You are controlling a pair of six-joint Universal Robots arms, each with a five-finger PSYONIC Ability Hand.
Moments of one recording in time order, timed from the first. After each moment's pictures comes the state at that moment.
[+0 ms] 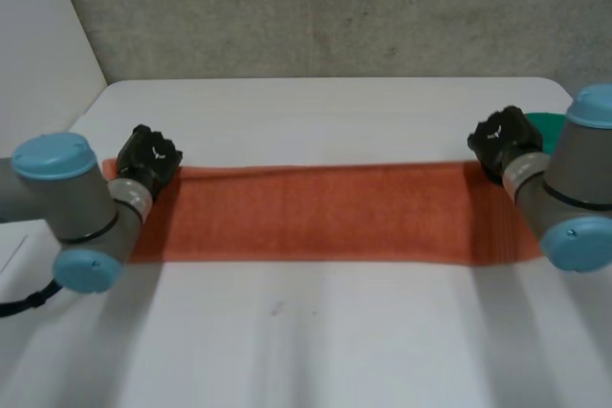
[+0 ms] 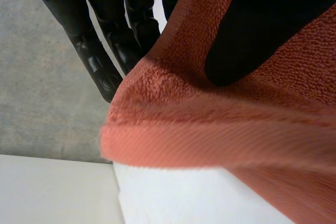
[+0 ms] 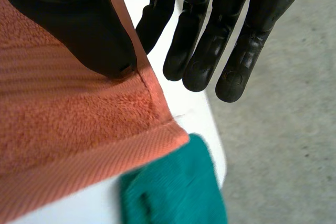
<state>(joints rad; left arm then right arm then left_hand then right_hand) 4.48 -2.28 -1.41 3.51 -1.52 4.16 1.81 -0.92 1.26 -0.11 1.54 2.16 1.13 1.20 1.19 1.20 0.97 0.99 1.18 1.18 1.19 1.00</state>
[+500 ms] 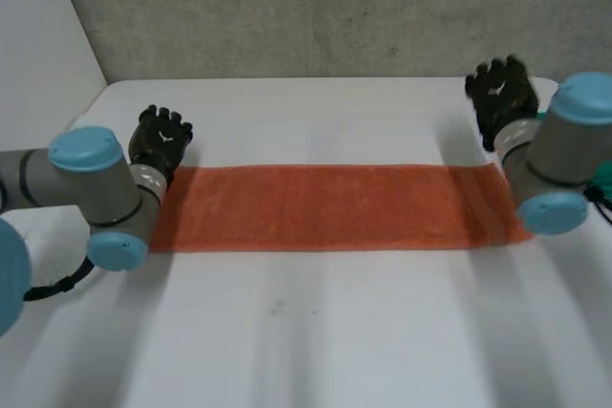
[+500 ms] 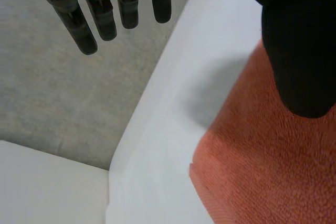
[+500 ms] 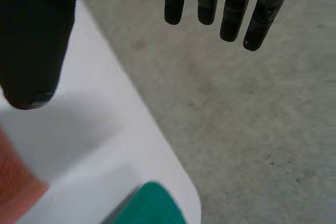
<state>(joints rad) 4.45 -2.44 -1.17 3.52 -1.58 3.97 1.81 -0.75 1.00 -0.26 1.54 2.40 0.19 0.20 0.21 0.20 0.05 0.20 0.22 0.22 0.23 0.06</state>
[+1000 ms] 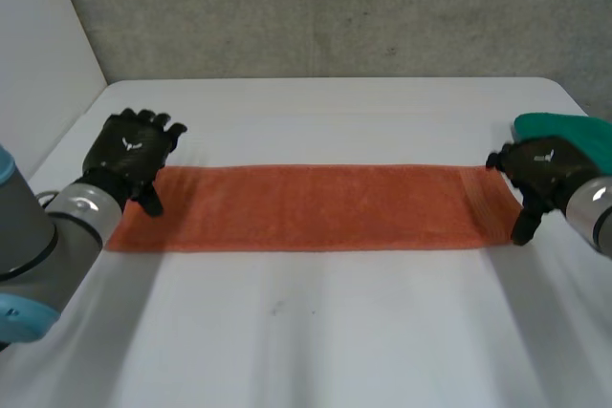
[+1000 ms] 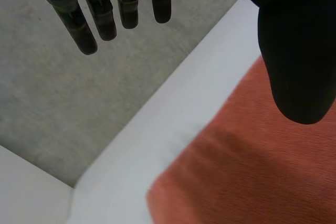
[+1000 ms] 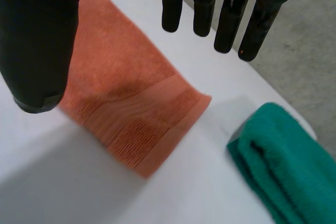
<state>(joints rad) 4.50 -1.84 -1.77 3.50 -1.38 3.67 1.65 -1.27 1.61 0.06 1.31 2.54 0.19 0.20 0.21 0.20 0.05 0.24 0.28 0.28 0.28 0.11</state>
